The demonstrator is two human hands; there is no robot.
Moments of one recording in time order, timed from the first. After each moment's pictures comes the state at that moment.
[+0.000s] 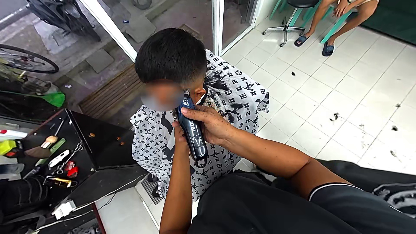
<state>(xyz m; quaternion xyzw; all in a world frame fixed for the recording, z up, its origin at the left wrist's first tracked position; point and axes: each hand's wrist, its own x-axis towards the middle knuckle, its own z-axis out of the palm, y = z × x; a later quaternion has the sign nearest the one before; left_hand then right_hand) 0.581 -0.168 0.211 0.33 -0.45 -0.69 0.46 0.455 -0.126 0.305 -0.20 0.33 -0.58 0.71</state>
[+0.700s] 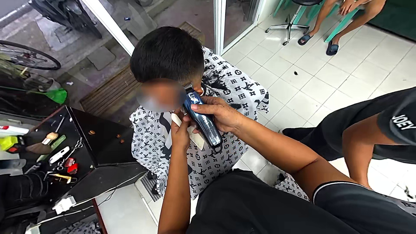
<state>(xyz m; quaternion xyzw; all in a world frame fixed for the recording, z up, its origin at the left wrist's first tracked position) 0.564 -0.182 0.206 0.32 -0.50 -0.65 0.48 0.402 -0.135 0.294 -0.30 0.35 -0.54 0.70</state>
